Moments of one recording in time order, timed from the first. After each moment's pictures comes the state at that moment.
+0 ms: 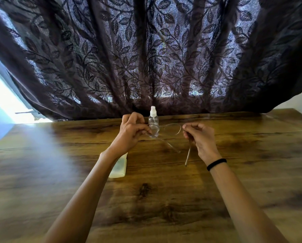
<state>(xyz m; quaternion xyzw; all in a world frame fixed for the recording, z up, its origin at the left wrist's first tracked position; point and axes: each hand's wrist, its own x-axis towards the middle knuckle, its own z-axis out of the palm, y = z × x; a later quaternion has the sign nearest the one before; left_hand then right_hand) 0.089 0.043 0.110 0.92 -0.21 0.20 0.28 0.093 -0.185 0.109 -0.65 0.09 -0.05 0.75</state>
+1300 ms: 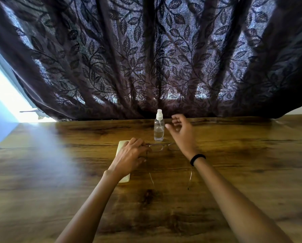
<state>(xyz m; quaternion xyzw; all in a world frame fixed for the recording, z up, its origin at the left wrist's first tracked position) 0.071 0.063 0.059 0.96 -0.22 0.09 0.13 0.139 -0.133 0.079 -0.85 -0.12 -0.21 0.48</state>
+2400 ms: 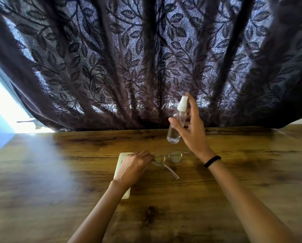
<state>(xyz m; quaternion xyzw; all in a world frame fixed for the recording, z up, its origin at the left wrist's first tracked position) 0.085 0.052 0.060 0.92 -0.28 0.21 0.16 0.143 -0.141 0.138 -0.76 -0.25 -0.22 0.56</state>
